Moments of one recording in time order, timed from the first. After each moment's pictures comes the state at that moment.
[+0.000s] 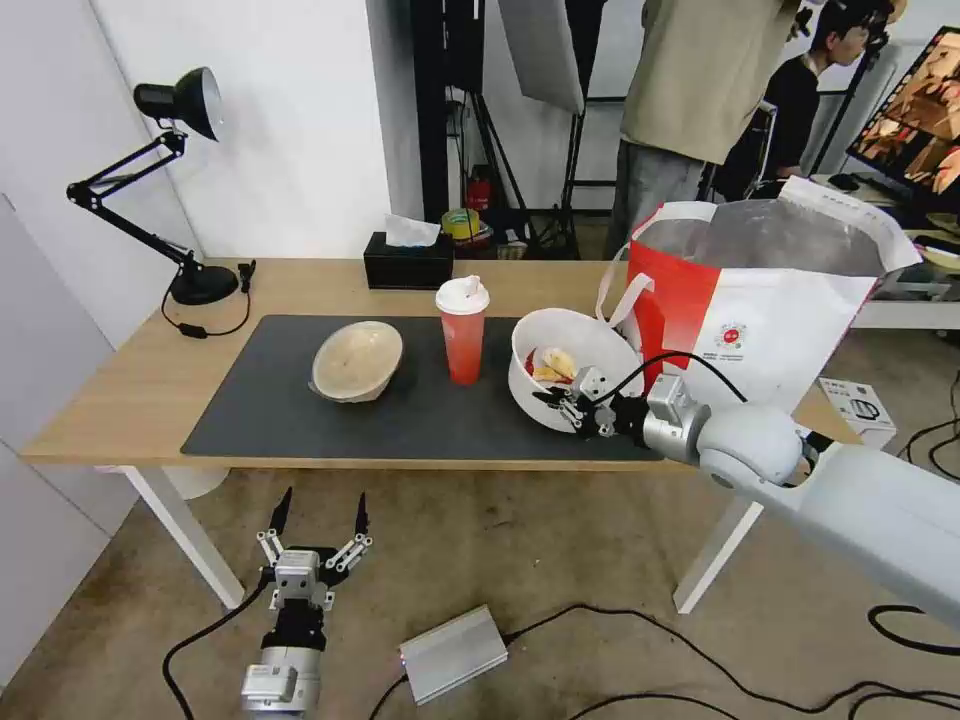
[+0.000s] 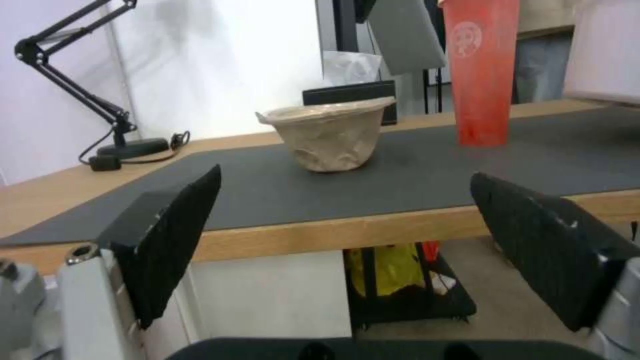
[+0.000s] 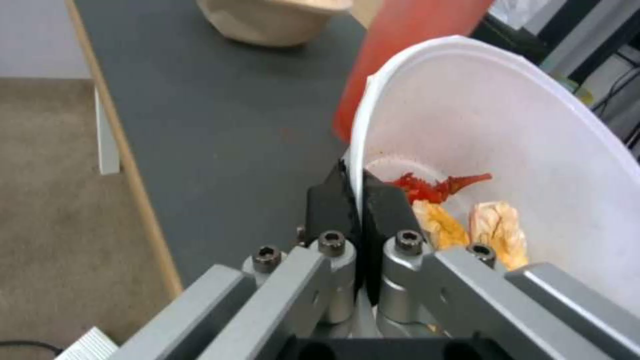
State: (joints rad) left arm 1.68 -1.54 -0.58 -1.94 0.08 -0.43 0.00; right arm -0.34 0.54 -0.51 1.85 0.70 -0.20 -0.20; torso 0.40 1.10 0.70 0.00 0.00
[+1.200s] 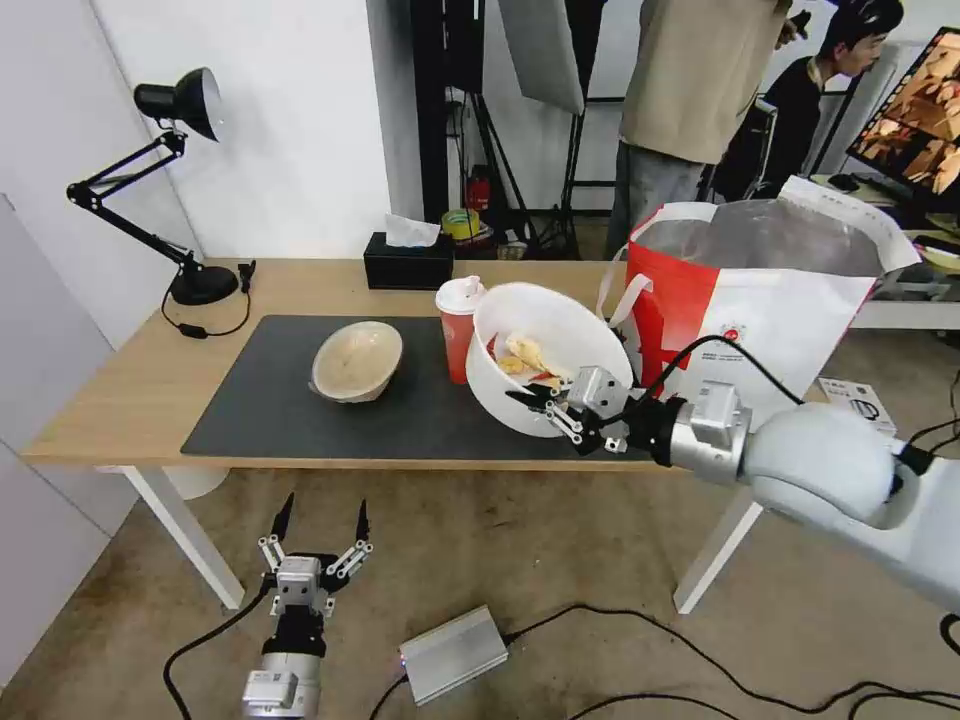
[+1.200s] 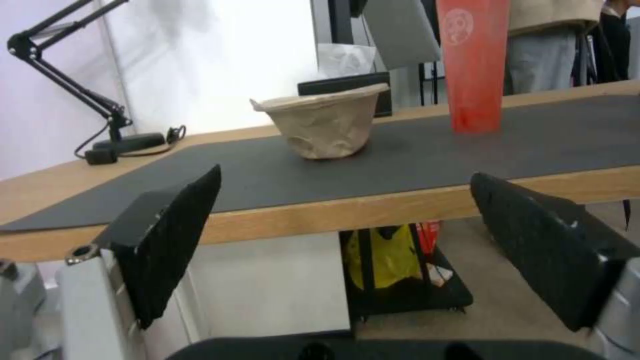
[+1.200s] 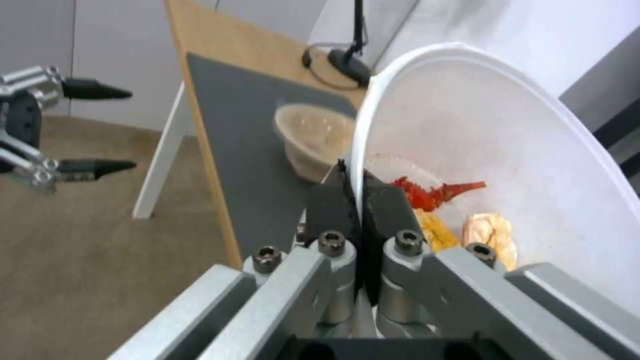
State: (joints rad) left arm 1.70 -1.54 -0.57 -1.92 0.09 -0.45 0.00; right arm -0.35 0.33 -0.37 2.25 0.73 -0.19 -0.19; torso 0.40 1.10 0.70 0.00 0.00
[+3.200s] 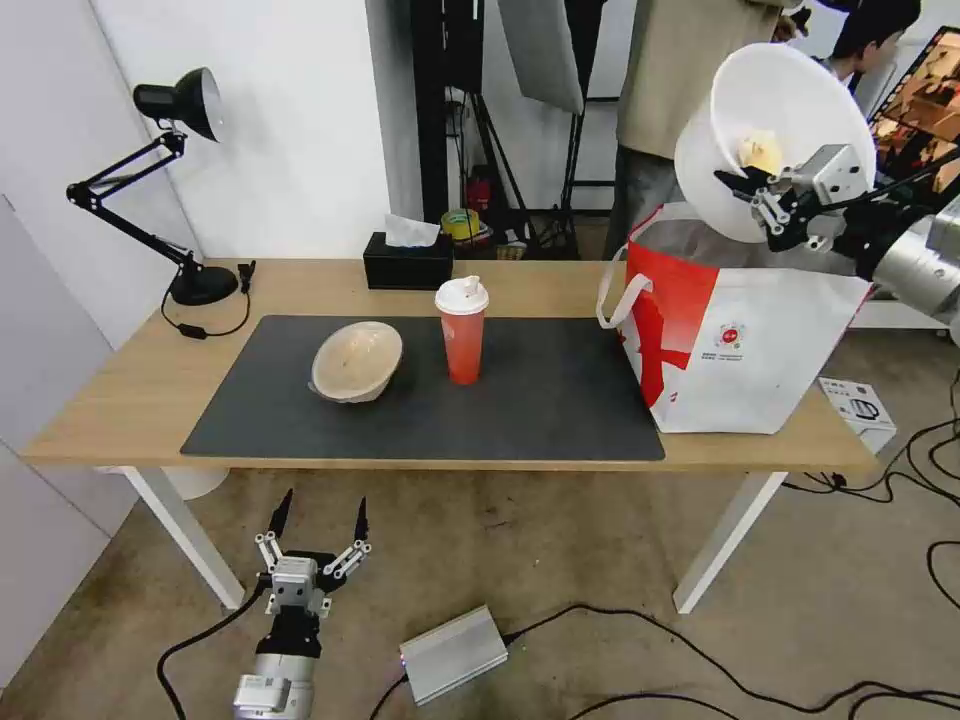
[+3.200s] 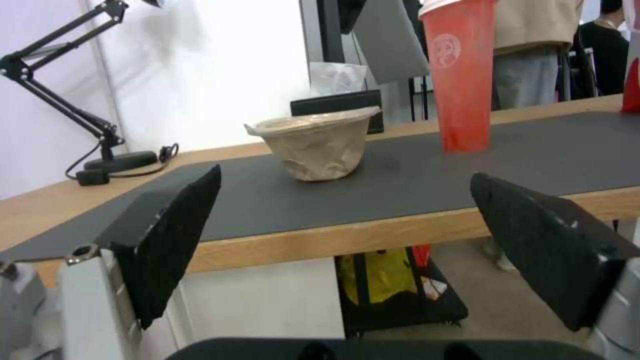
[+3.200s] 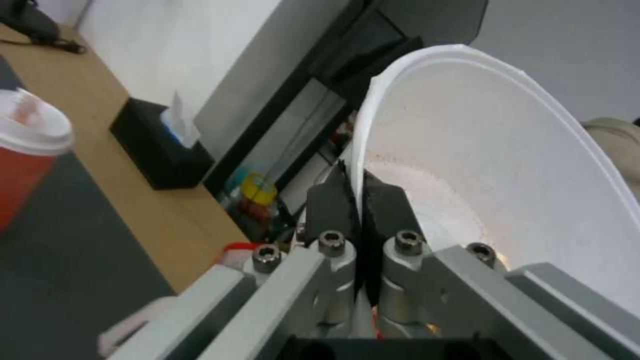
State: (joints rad) left arm 1.69 -1.49 -0.56 -1.94 0.06 -0.47 0.00; right arm -0.45 0.28 0.11 1.84 0.69 -0.09 -0.24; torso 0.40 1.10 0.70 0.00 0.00
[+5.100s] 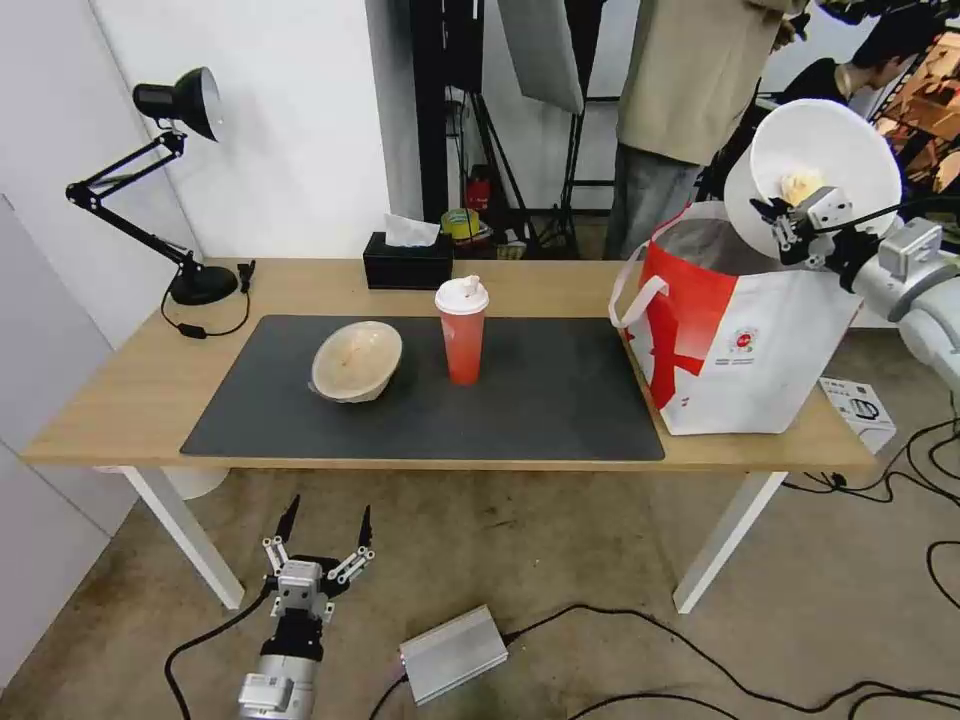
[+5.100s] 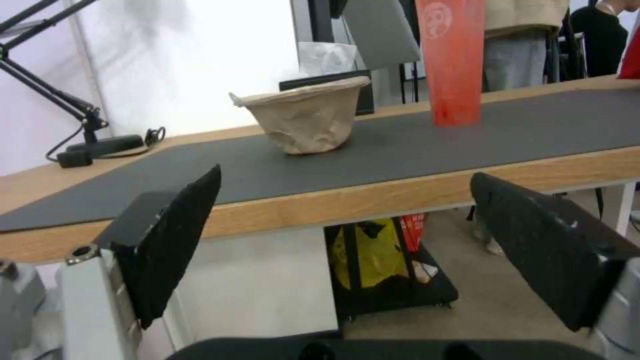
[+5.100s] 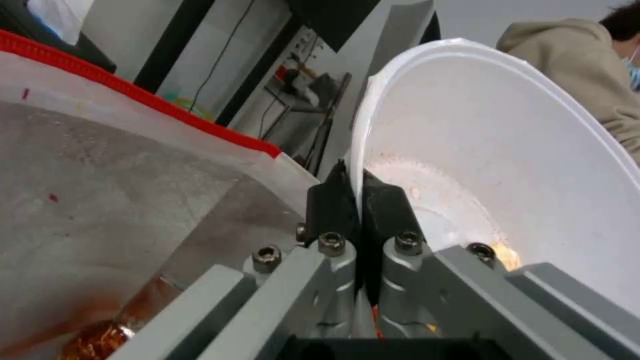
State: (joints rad) left arm 1.68 -1.47 -0.55 -1.89 0.05 -0.48 0.01; right arm -0.37 0.51 0.04 1.43 0.47 0.01 -0.27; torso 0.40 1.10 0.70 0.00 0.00
